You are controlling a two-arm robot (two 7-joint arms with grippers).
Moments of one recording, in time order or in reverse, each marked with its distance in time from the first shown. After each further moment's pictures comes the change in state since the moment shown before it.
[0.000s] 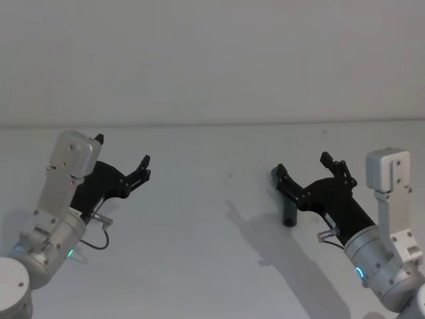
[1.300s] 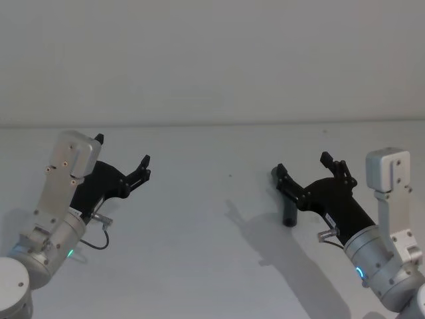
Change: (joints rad) left arm 0.000 0.000 0.000 0.000 0.000 0.000 0.000; right arm 0.000 0.000 0.000 0.000 0.000 0.000 0.000
